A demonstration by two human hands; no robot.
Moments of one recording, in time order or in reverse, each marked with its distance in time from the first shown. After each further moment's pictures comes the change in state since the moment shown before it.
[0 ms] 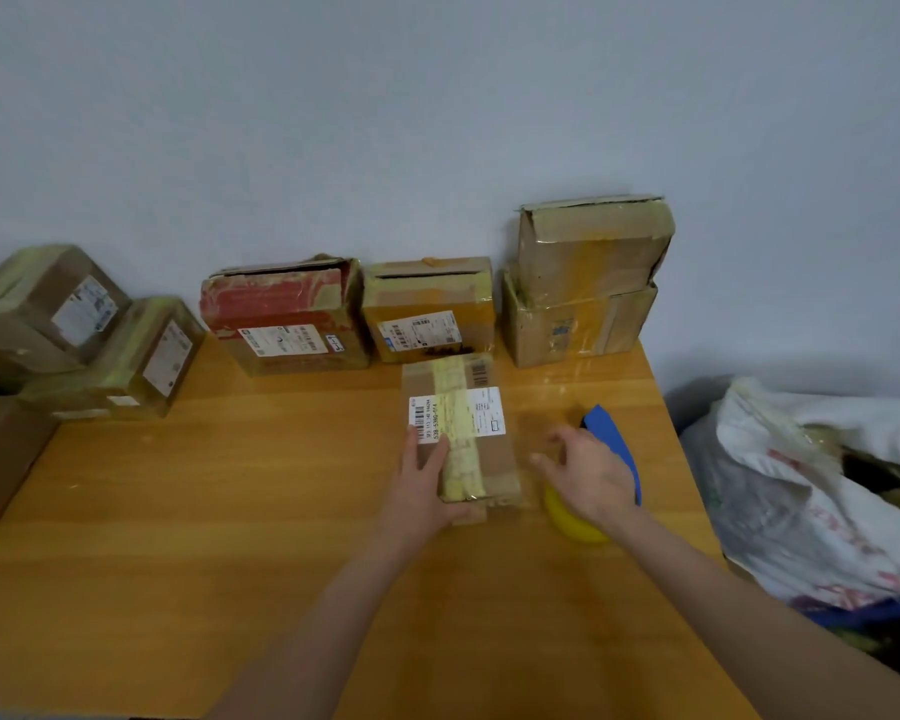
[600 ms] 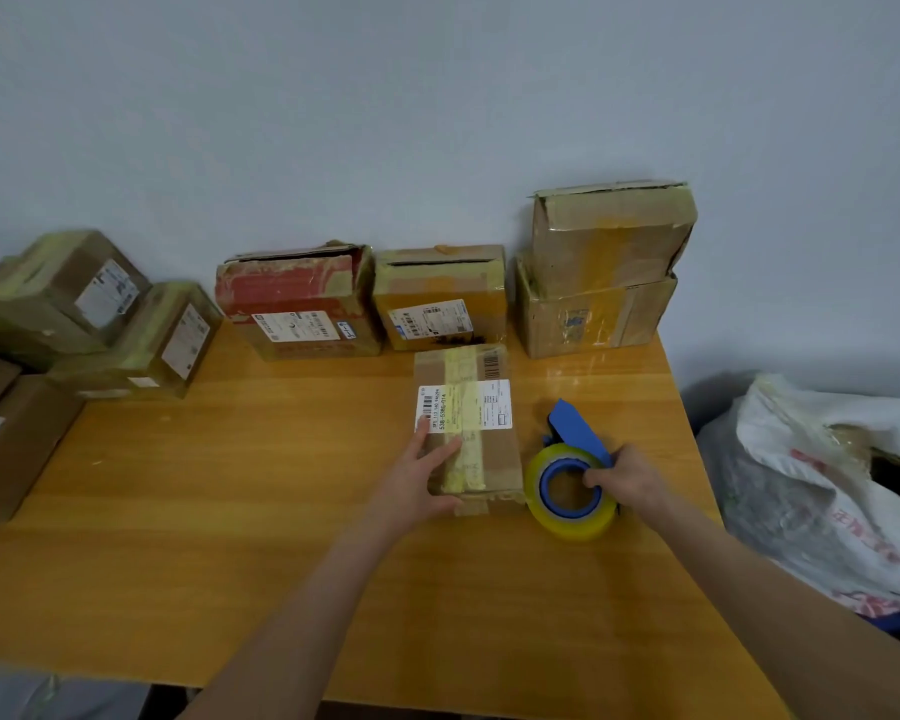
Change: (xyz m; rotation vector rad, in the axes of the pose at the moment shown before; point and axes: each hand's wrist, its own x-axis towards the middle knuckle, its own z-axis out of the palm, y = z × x) left_hand -0.005 -0.009 -0.016 0.042 -0.069 0.082; right_hand 0.026 0.058 0.007 0.405 -0.302 0.382
